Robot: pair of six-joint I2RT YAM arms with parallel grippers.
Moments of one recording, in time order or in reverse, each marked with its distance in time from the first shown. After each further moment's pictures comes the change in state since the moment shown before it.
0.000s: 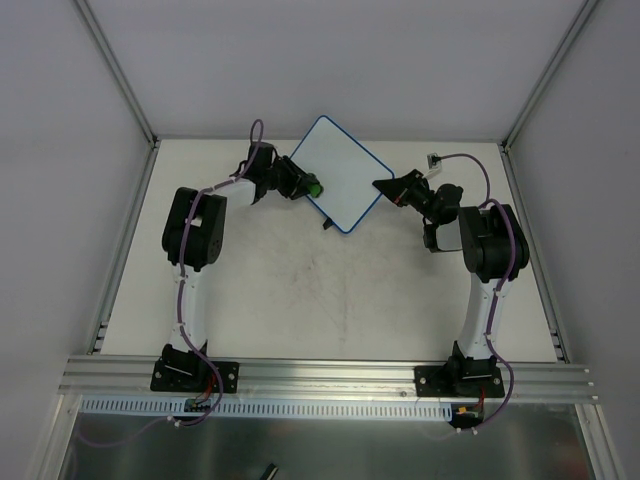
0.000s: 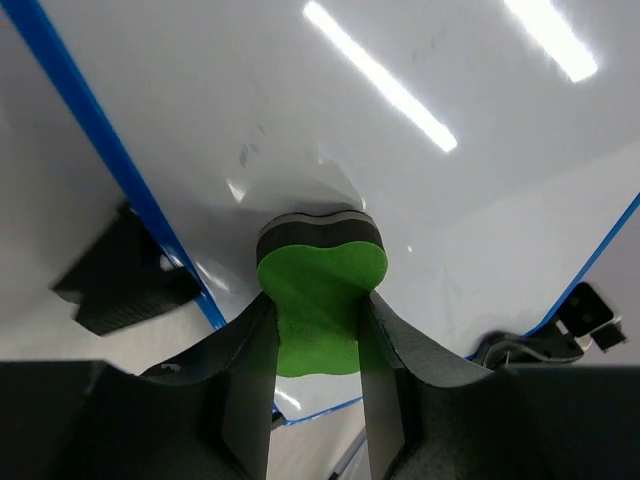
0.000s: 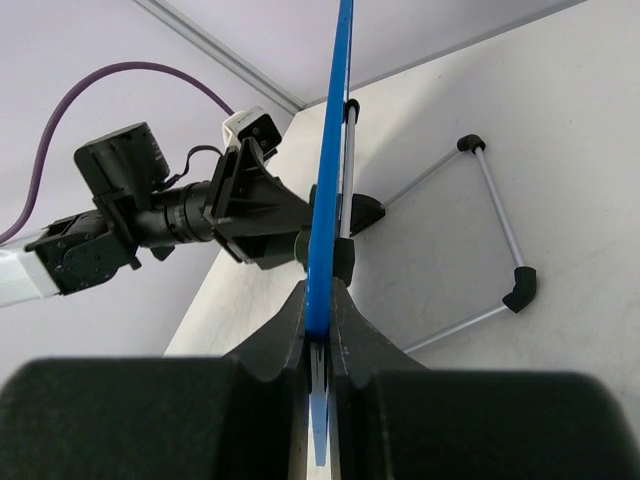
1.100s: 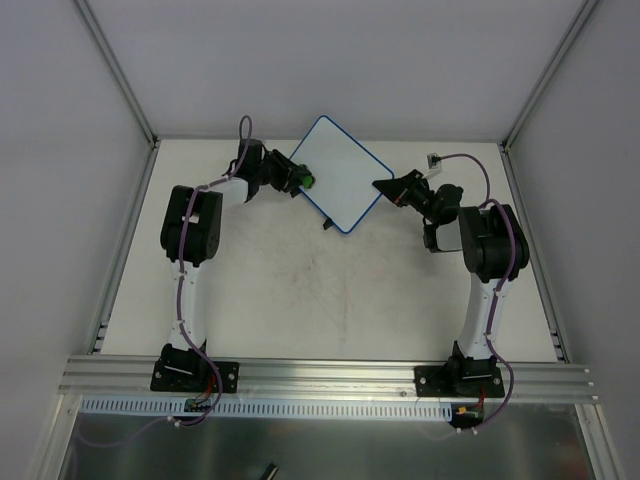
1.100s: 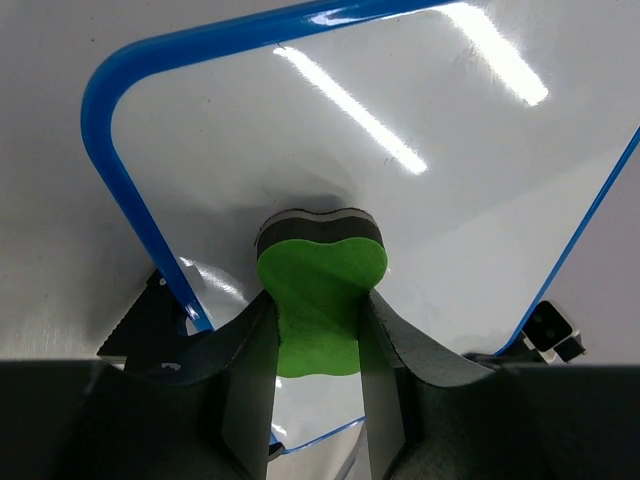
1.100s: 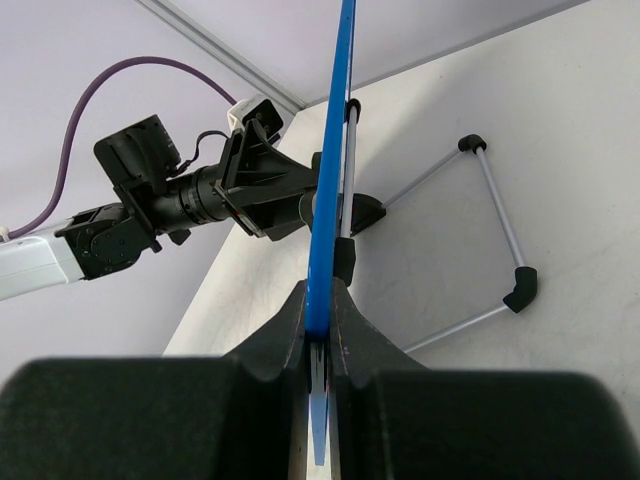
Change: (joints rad) left arm 0.068 0.064 0.048 0.094 0.041 -0.031; right arm 0.000 0.000 -0.002 0.004 -0.002 -0.002
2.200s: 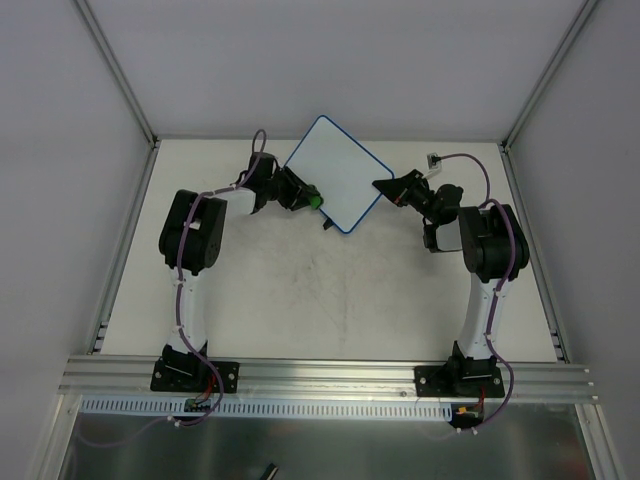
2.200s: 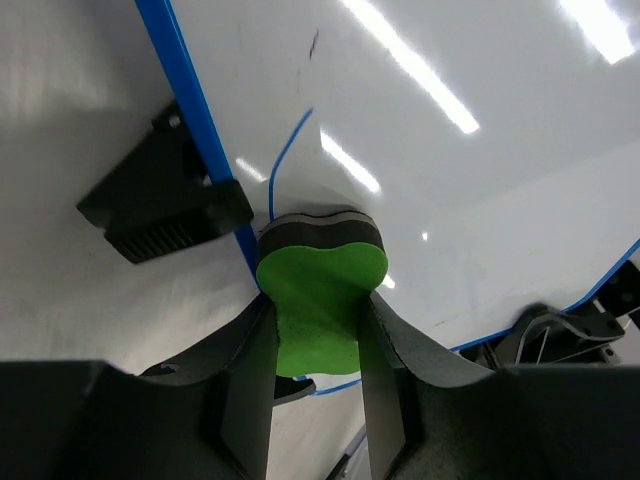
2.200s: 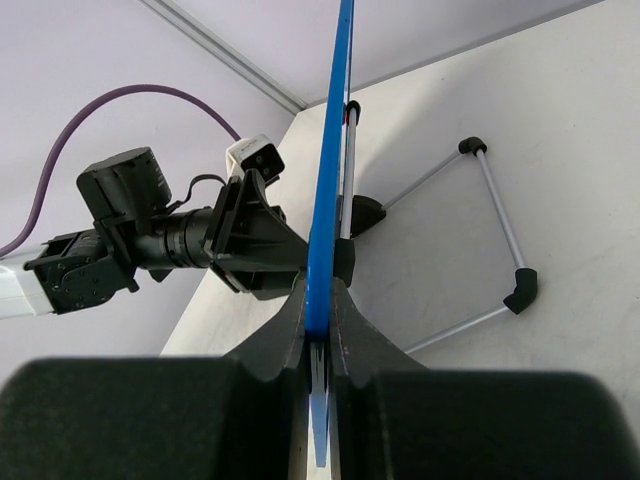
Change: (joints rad) left arm -0.081 -0.114 -0.185 -0.044 -0.036 0.035; right arm 0.000 0.000 -0.001 0.006 -0.001 -0.006
